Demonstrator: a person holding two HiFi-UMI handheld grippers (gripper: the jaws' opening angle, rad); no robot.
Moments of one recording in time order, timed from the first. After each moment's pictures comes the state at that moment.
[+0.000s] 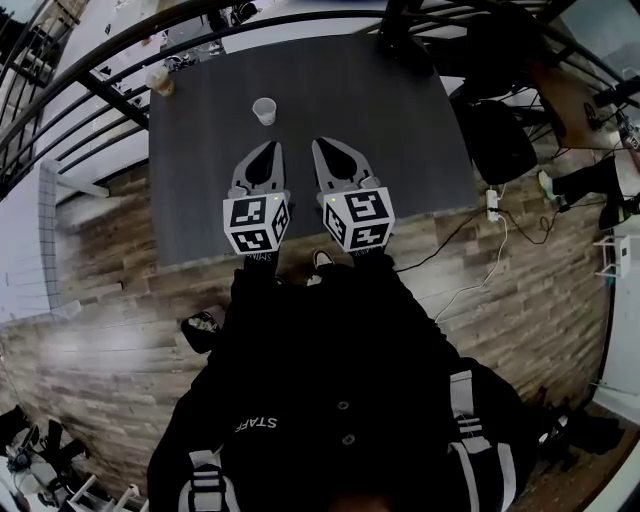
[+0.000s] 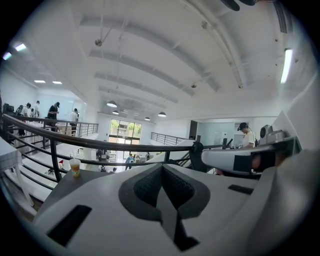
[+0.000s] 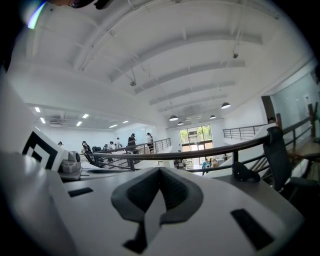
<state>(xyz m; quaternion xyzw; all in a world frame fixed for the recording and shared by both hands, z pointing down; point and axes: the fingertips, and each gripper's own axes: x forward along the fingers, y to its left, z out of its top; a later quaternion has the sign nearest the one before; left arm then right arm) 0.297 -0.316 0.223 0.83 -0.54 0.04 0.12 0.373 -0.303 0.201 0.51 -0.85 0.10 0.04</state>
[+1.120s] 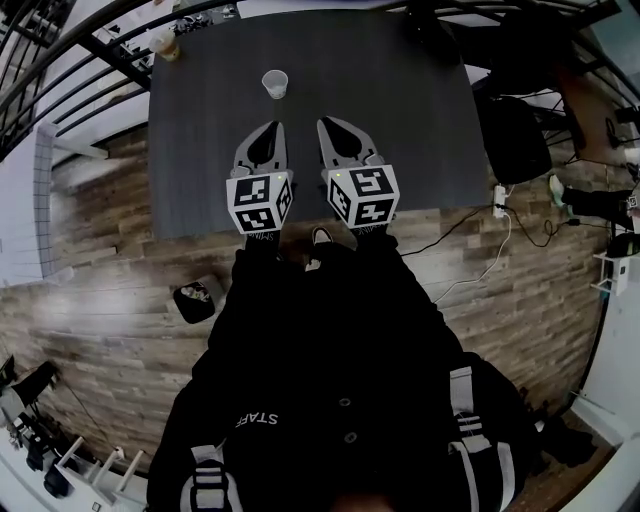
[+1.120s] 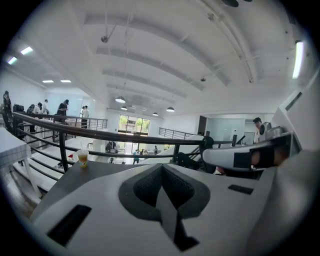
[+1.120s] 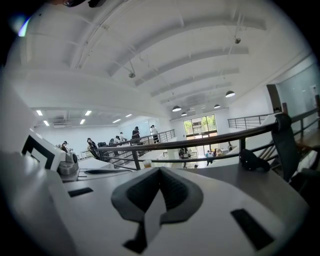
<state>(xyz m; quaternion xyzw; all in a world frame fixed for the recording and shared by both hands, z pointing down) 0.282 -0.350 0.277 0.80 -0.58 0.06 0.14 0.365 -0.348 0.256 0.48 -0.86 0.14 0.08</state>
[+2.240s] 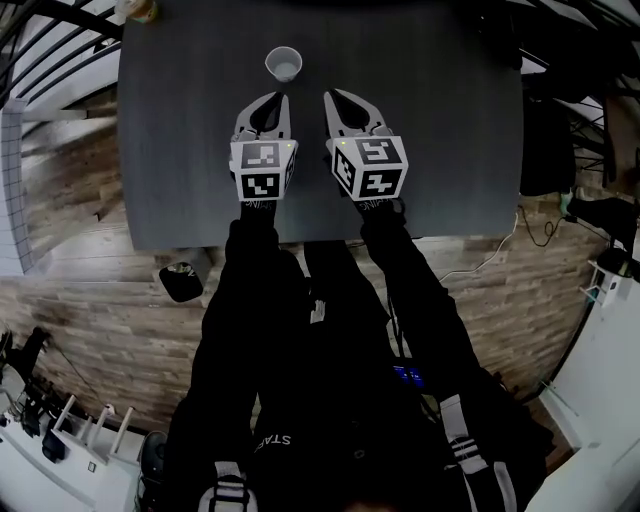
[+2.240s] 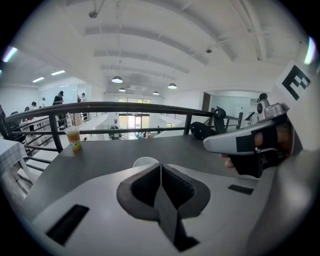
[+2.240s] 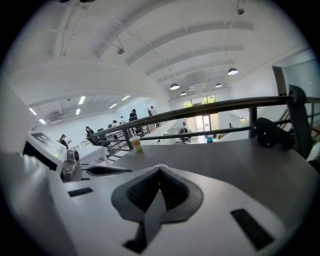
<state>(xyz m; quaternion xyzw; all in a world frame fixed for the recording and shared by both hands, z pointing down) 0.251 -0.491 0.471 0.78 -0.57 0.18 0.19 0.331 -0.497 0.438 0.45 -0.85 0.22 0.16</state>
